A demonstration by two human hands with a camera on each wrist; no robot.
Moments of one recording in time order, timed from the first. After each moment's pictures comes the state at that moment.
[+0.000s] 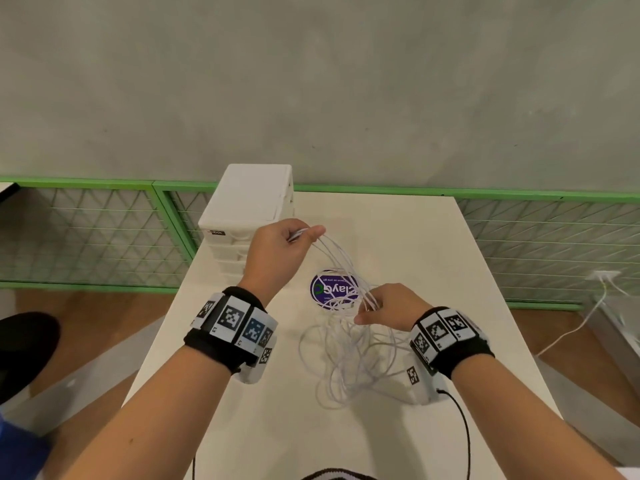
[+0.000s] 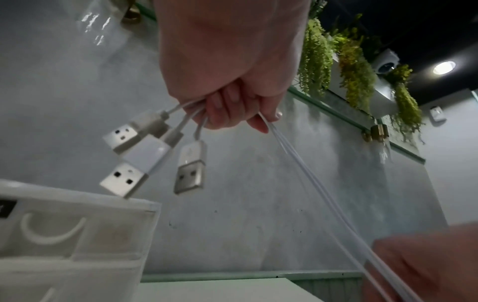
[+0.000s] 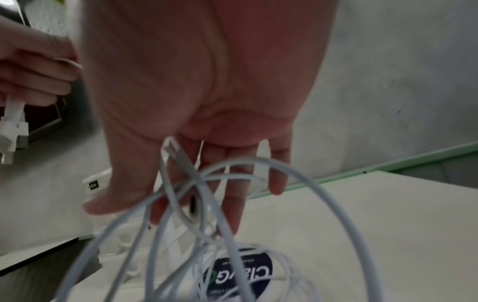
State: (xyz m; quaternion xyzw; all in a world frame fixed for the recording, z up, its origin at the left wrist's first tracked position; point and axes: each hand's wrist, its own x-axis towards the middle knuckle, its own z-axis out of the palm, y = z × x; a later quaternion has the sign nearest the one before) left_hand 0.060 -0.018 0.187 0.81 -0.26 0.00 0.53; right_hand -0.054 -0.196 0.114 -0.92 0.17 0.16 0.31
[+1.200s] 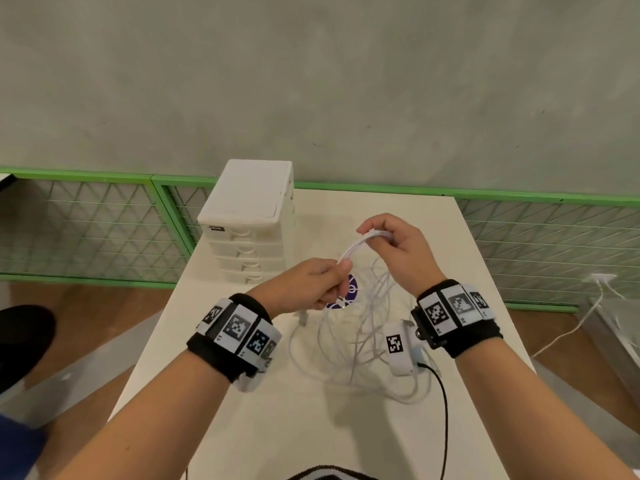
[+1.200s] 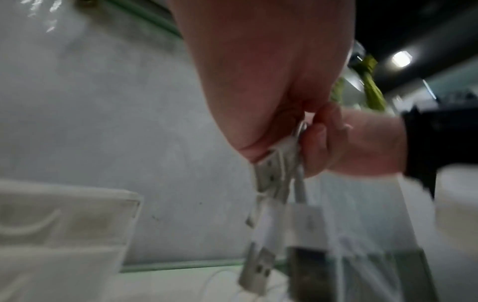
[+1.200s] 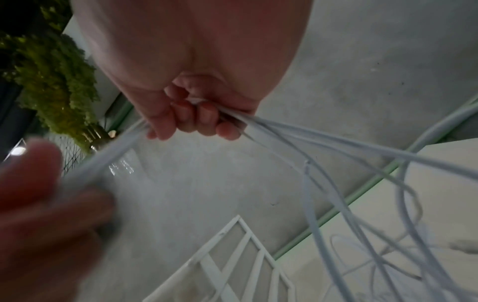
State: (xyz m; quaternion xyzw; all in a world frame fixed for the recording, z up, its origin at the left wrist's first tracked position) left_hand 0.028 -0.019 0.183 0.71 -0.35 -0.40 0.46; right_hand -0.040 -0.188 0.180 -0.80 0.05 -0.24 0.55
